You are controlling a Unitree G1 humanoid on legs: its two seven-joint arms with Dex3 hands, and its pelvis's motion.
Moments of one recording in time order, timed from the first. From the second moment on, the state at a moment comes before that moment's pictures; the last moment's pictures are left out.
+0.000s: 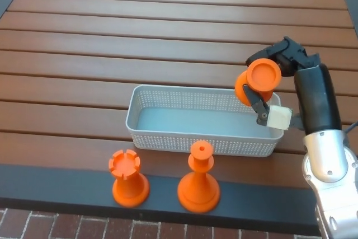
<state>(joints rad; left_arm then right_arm) 0.34 0.00 0.43 0.91 -0.33 -0.55 -0.33 -0.31 -0.10 0.10 -0.03 -0.40 0.21 -0.13</state>
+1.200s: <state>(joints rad) 0.39 -0.02 0.37 0.86 -0.32 -0.55 -0.38 -0.24 -0.13 0.11 0.06 -0.38 0.25 -0.14</state>
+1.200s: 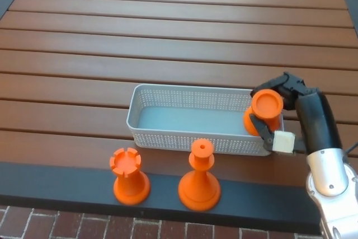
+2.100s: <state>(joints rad) 0.40 -0.02 0.37 0.88 -0.31 -0.55 -0.36 -0.28 -0.21 0.28 0.08 -0.53 0.40 -0.11</state>
